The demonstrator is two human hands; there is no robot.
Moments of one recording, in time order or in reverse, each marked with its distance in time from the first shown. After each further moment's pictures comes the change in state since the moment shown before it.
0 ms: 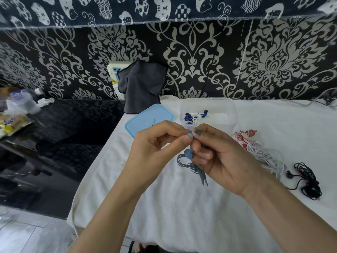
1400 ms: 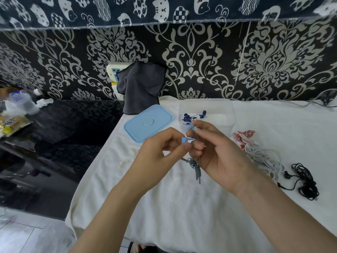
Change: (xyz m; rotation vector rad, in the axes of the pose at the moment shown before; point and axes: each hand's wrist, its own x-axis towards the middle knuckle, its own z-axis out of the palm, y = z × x) left_hand -0.001 -0.012 0.001 0.340 -0.067 -0.156; right_hand 0.013 0.005 -0.013 0.085 0.192 0.030
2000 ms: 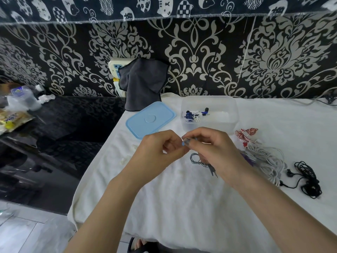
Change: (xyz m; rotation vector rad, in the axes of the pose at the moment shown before) left_hand 0.004 -0.019 -0.007 0.191 -0.017 -0.068; right_hand 0.002 0.008 -0.015 -0.904 0.063 -0.211
